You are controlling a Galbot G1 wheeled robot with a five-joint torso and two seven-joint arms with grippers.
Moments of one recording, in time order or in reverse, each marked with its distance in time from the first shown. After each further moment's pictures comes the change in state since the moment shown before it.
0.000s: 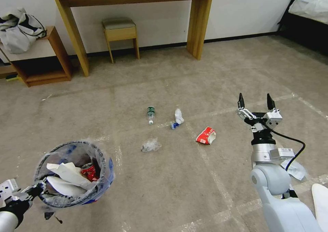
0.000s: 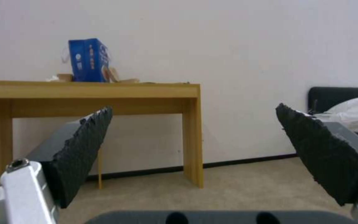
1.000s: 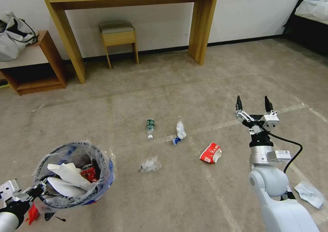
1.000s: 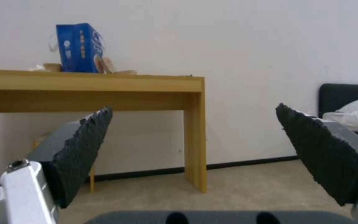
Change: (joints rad) left arm 0.000 0.000 0.003 0.008 0.013 -0.004 0.011; right arm -0.010 0.007 -0.009 -0.010 -0.023 0.014 0.003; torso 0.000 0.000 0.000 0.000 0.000
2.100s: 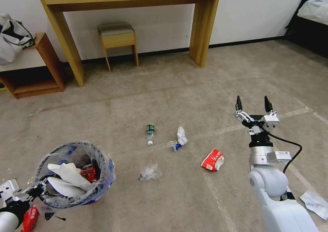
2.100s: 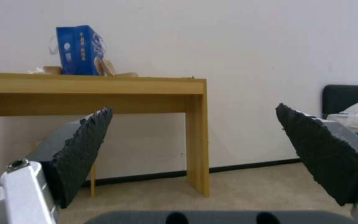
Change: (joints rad) left arm 0.000 0.002 0.001 -0.001 0.002 0.000 -0.001; right arm -0.001 -0.003 -0.005 -0.002 0.008 0.015 -0.004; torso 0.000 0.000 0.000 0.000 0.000
